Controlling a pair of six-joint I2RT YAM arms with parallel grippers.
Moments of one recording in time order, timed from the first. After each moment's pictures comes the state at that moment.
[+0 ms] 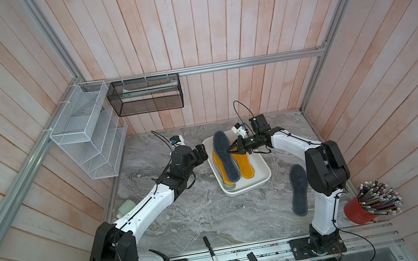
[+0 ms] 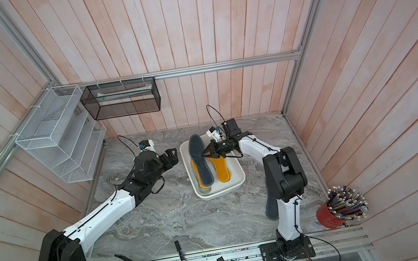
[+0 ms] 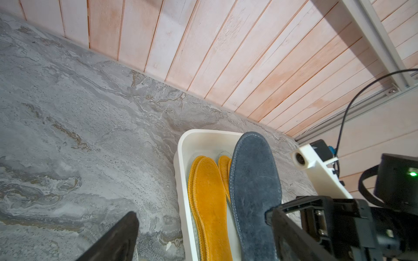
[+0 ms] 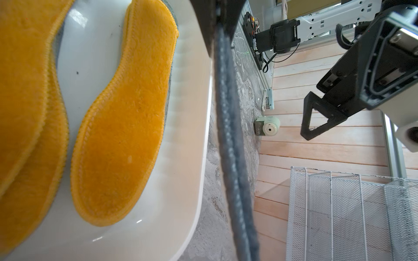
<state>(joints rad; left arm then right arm) -0.53 1.40 0.96 0.01 -0.19 -0.67 0.35 1.96 1.46 -0.39 -0.92 0.52</state>
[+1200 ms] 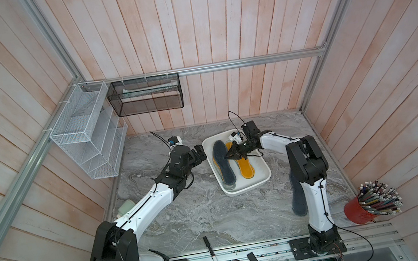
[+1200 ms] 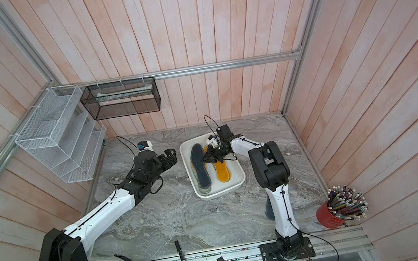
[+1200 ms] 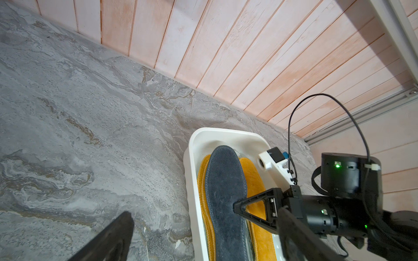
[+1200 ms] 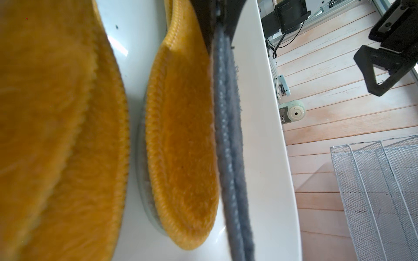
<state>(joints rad) -0.50 1.41 0.96 -0.01 -0.19 -0.67 0.36 2.20 1.59 -0.43 -0.86 0.58</state>
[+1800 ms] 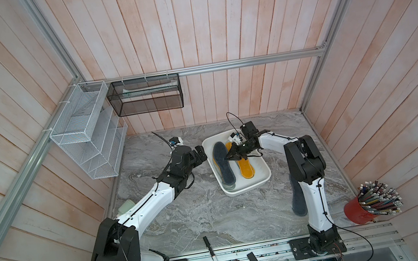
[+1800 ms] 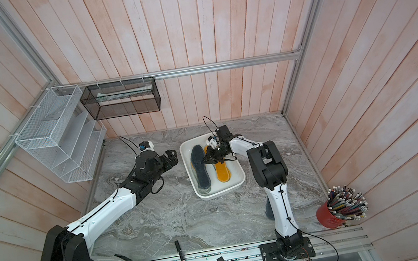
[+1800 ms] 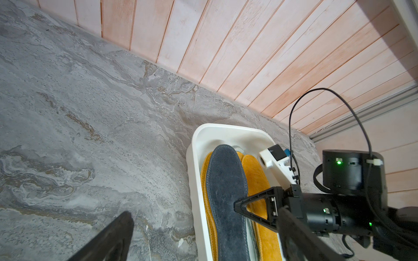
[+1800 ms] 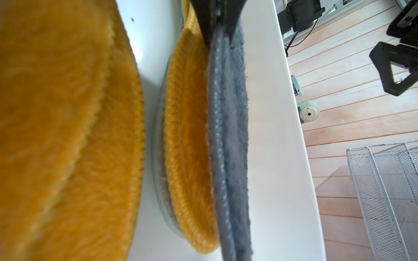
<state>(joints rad) -0.50 1.43 0.96 -0.01 -0.19 -0.67 0.37 2.23 1.63 -0.49 -0.82 0.51</state>
